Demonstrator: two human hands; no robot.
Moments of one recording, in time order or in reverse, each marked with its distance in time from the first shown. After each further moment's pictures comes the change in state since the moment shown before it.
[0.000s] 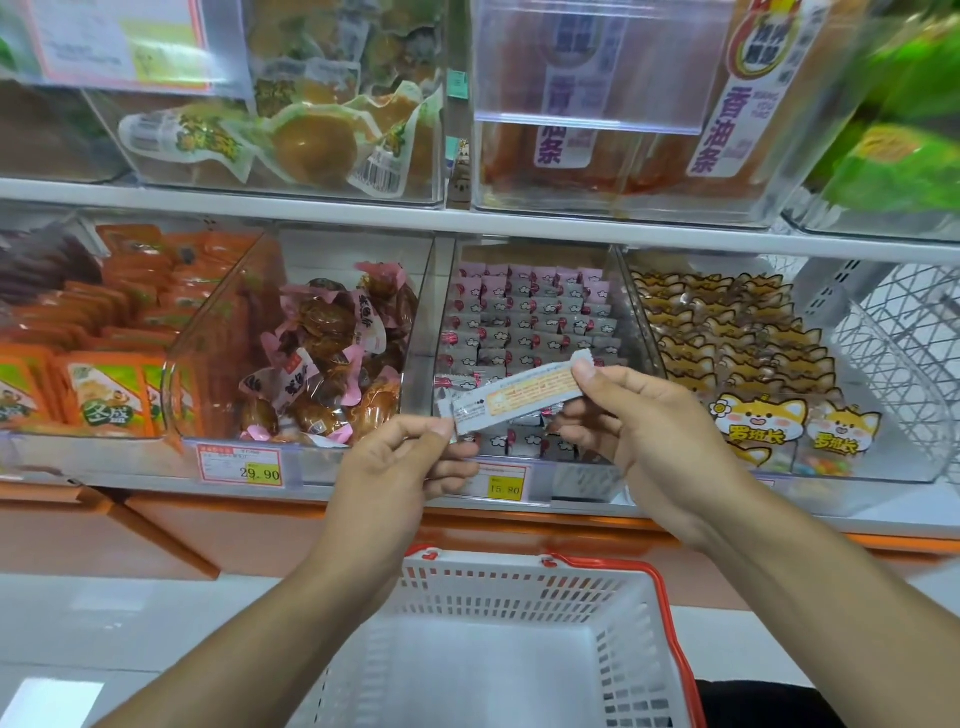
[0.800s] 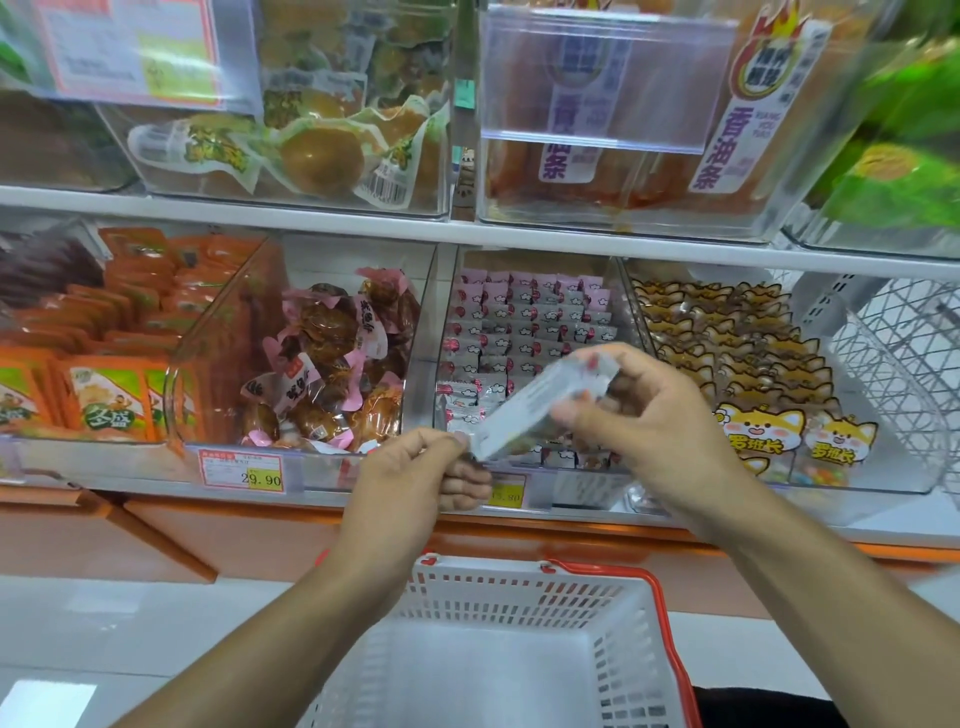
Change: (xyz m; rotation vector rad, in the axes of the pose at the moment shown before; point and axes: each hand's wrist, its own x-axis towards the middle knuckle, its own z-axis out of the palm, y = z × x) left_hand 0.000 0.003 0.007 0.079 -0.020 -0.049; right_hand 0.000 -0.011 -0.007 -0.368 -0.202 -0.342
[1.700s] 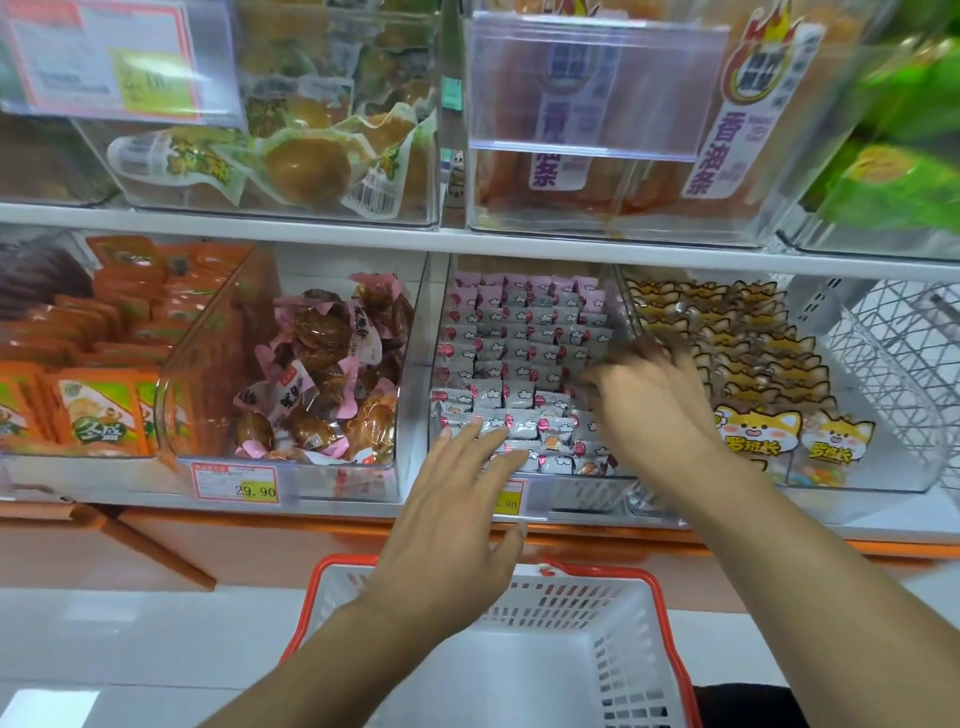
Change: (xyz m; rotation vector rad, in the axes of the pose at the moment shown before) left_hand 0.005 -0.036 0.011 1.274 -0.188 0.623; right_hand 0.045 0.026 -0.017 -1.626 0.095 -0.073
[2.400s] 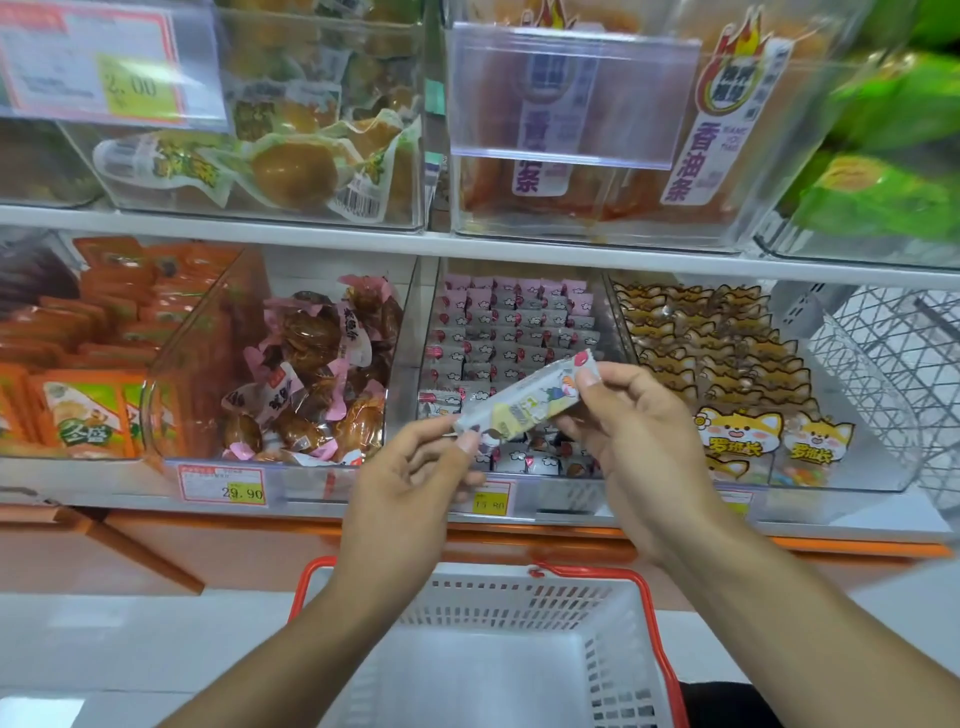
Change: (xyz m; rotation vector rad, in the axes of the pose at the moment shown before) left_hand 0.002 0.015 -0.037 -1.095 0.269 -0.466; right_hand -0.041 -0.033 -0.025 1.926 0.085 0.635
